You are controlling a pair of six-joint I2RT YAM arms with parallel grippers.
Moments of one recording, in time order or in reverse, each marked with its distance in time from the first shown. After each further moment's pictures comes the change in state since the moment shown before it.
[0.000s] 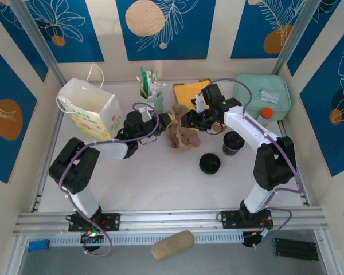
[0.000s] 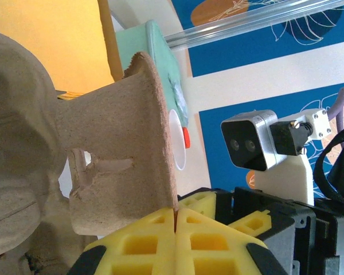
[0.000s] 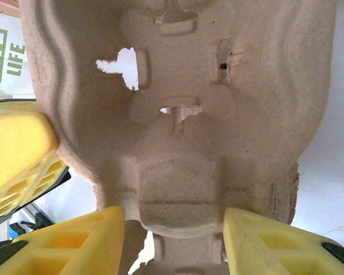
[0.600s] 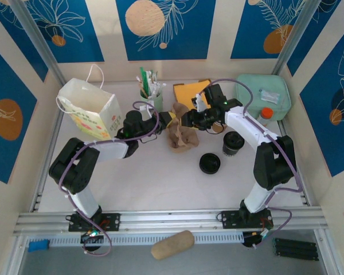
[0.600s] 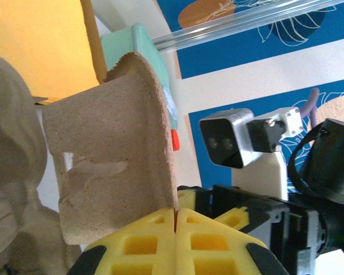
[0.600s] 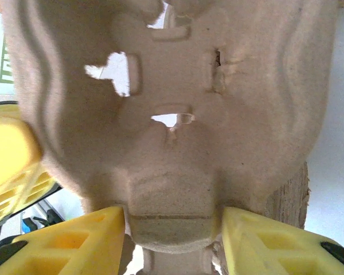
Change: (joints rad) left arm 0.000 0.000 0.018 0.026 0.006 -0.011; right arm -0.014 0.010 -0.022 0.054 -0.069 -0.015
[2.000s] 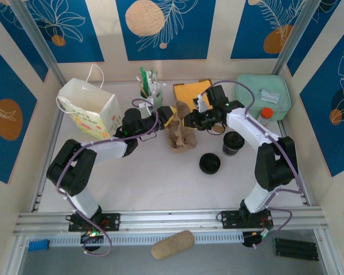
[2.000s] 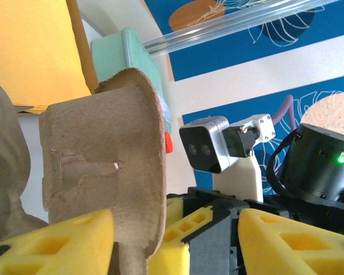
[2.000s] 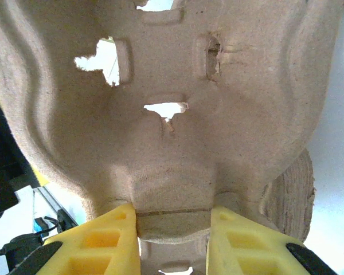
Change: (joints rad) left arm 0.012 -0.047 0.018 -0.049 0.008 0.019; right arm -0.024 -0.024 -0.040 0.044 -0.040 0.020
